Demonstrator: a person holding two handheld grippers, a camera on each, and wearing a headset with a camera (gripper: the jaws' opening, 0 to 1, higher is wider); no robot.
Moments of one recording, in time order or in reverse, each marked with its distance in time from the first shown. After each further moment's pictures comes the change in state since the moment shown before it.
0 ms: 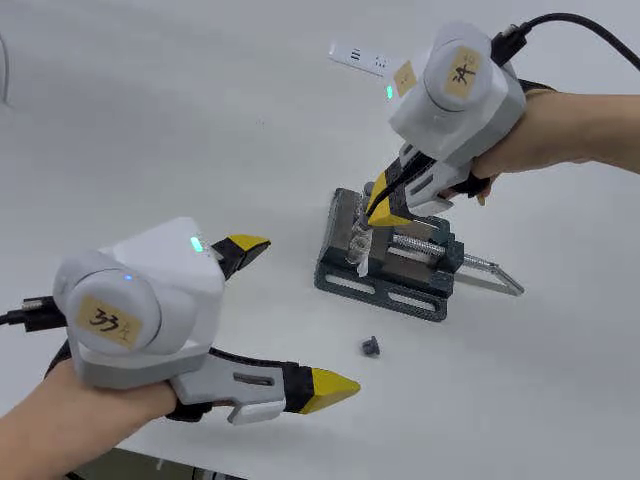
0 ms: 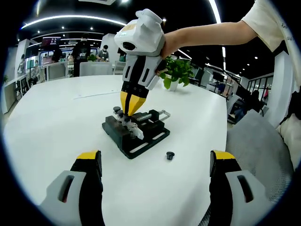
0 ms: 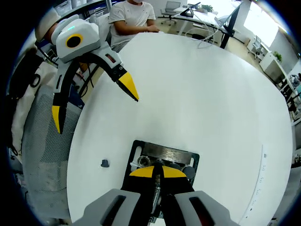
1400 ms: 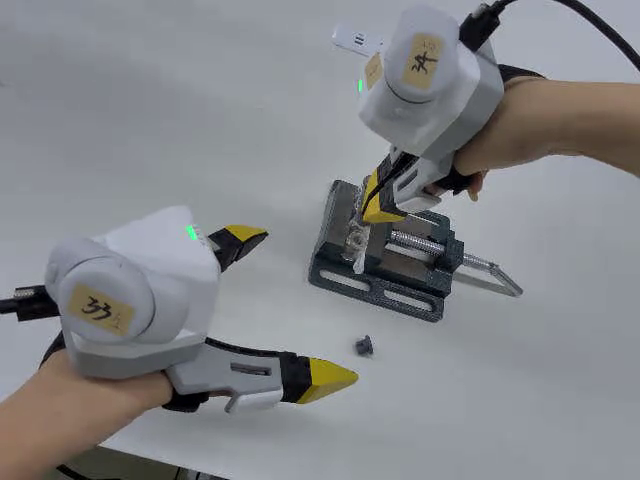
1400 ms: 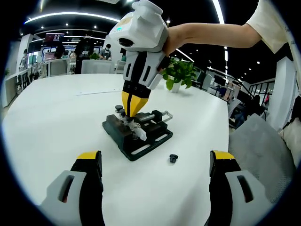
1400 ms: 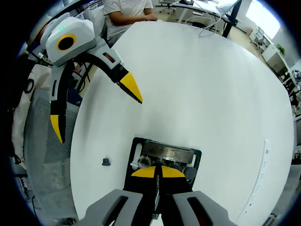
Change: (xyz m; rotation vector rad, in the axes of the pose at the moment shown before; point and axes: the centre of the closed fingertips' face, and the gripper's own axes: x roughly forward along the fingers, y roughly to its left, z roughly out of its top) left arm 0.011 0.006 -0.003 -0.039 -0.013 0.003; right arm 0.004 0.002 0.000 0.042 0.122 0.014
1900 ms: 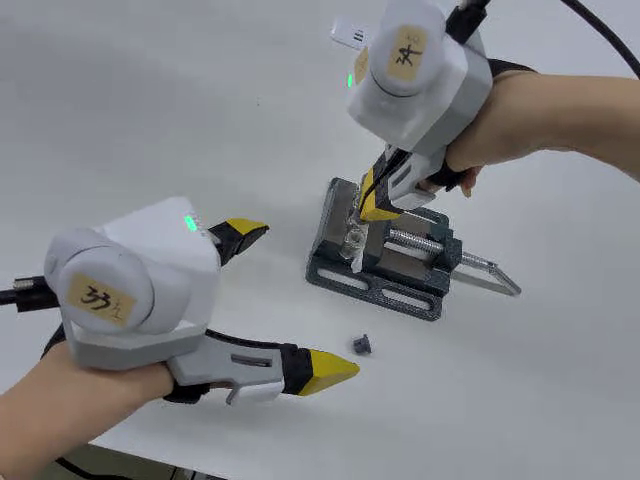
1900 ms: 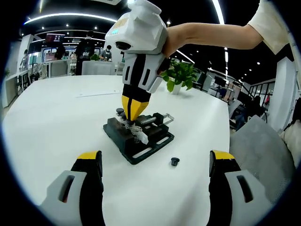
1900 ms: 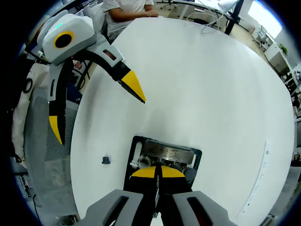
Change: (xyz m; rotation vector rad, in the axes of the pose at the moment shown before) left arm 0.003 0.003 0.007 0.003 -0.011 0.003; right arm 0.002 0.001 0.000 0.017 0.059 0.005
